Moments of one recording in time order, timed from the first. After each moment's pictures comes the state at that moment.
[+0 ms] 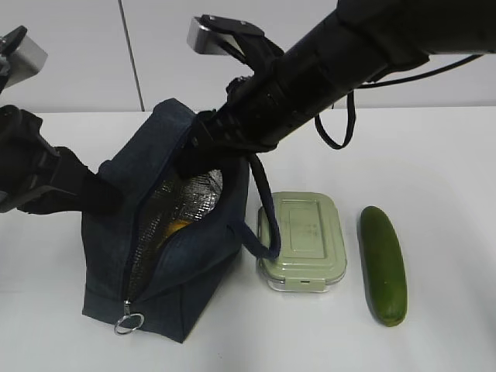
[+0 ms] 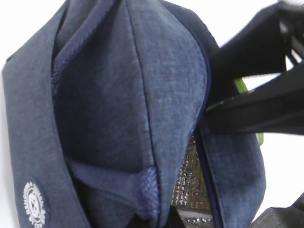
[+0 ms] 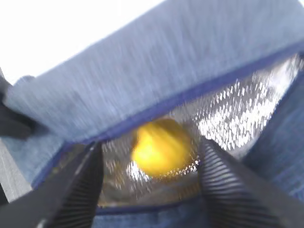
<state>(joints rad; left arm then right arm) -0.27 1.27 -0.82 -0.75 0.77 0.58 0.50 1.82 -1.44 0.80 0.80 -0.76</state>
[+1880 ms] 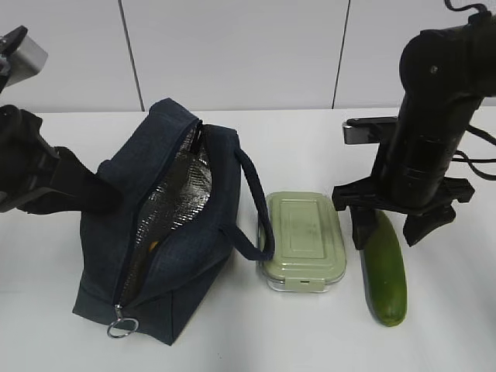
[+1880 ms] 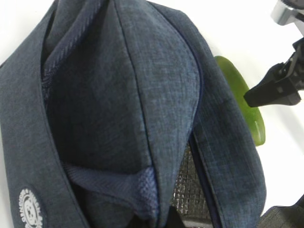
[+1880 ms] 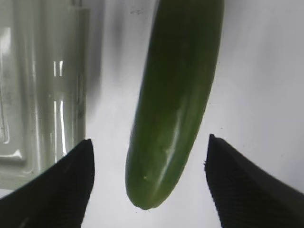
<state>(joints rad) -0.27 1.27 -0.82 -0.75 0.76 0.60 0.32 1.83 -1.24 0.01 1.01 0.26</state>
